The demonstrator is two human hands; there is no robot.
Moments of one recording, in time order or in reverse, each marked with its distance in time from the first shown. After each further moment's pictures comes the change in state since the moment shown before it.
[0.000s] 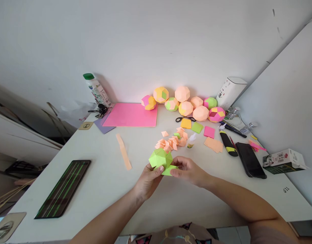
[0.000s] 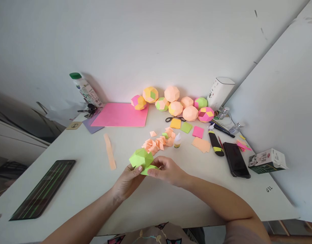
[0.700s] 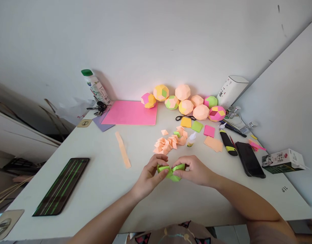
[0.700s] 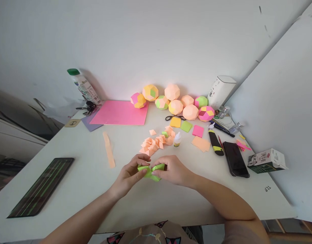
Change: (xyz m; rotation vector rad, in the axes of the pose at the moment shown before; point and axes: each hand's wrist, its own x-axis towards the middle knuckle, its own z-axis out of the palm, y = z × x) left_hand -0.006 0.008 -0.005 0.610 -0.066 0.235; right_hand -0.010 -0.014 -0.009 -0.493 0.063 -0.092
